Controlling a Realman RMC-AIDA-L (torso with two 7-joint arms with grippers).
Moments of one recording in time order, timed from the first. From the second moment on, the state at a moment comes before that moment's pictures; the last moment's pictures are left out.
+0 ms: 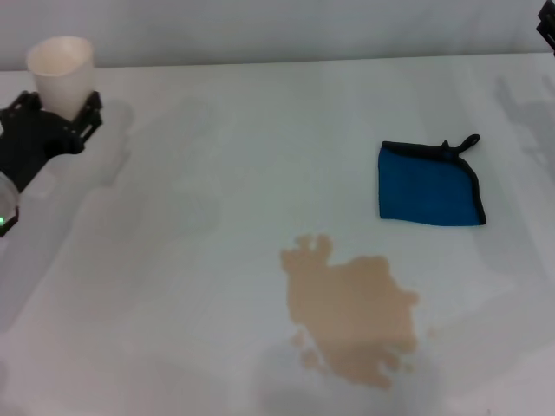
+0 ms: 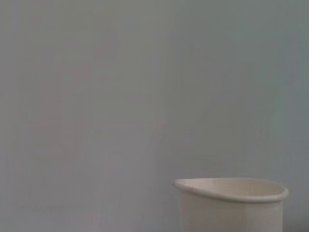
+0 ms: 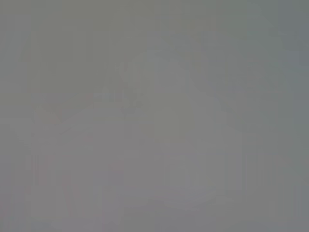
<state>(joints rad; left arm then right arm) -0.61 -2.09 1.06 0.14 -2.38 -0.91 2.64 0.56 2.01 -0.08 -0.13 1.83 1.01 -2.55</state>
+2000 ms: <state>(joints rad) -0.63 -2.10 1.19 0.03 -2.38 -0.78 2.66 0.57 2.02 -0.08 -0.12 1.83 1.01 -2.54</state>
